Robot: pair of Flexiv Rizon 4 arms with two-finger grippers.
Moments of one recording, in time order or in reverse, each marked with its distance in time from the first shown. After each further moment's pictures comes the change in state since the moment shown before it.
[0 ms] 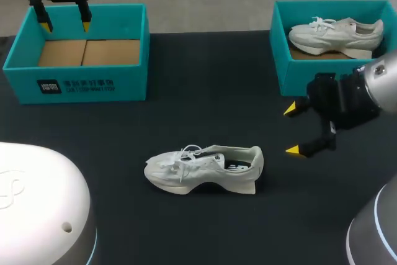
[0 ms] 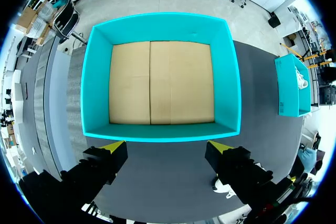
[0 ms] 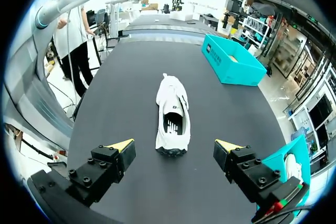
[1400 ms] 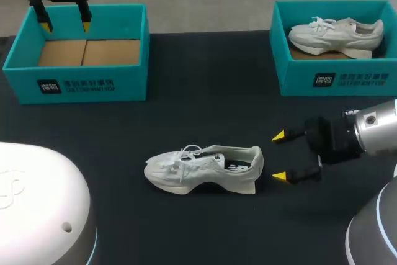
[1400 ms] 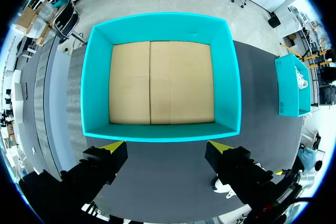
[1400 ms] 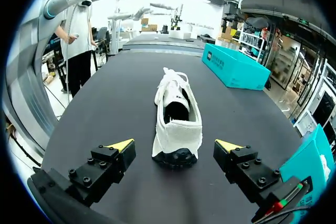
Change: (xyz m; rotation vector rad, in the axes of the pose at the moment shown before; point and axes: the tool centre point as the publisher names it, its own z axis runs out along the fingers) left arm 0.000 0.000 0.000 0.000 0.000 0.000; right arm 0.012 -0.049 0.093 -0.222 -0.007 0.025
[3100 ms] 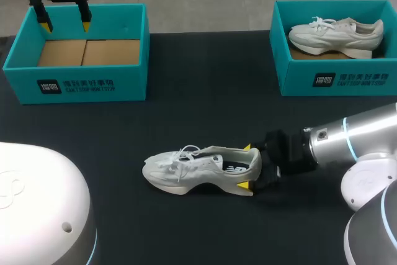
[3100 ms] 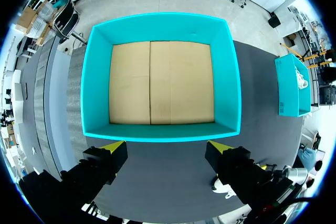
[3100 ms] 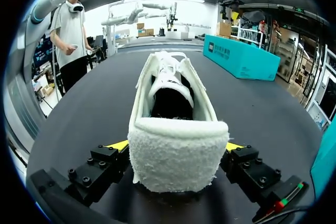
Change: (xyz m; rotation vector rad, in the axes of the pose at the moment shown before) left arm 0.000 0.000 0.000 0.000 0.000 0.000; right arm -0.001 -0.013 0.102 -0.036 0.033 0.076
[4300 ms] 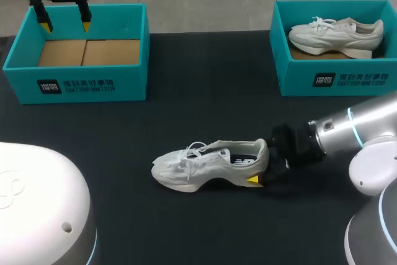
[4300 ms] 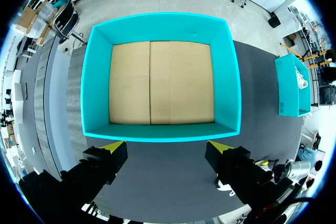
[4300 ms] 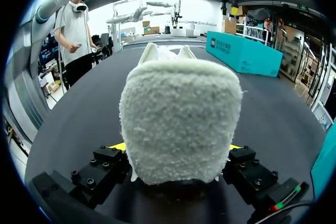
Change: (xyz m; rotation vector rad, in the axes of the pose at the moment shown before) left arm 0.000 0.000 0.000 0.000 0.000 0.000; right arm -0.018 -0.018 -0.012 0.019 0.065 -0.027
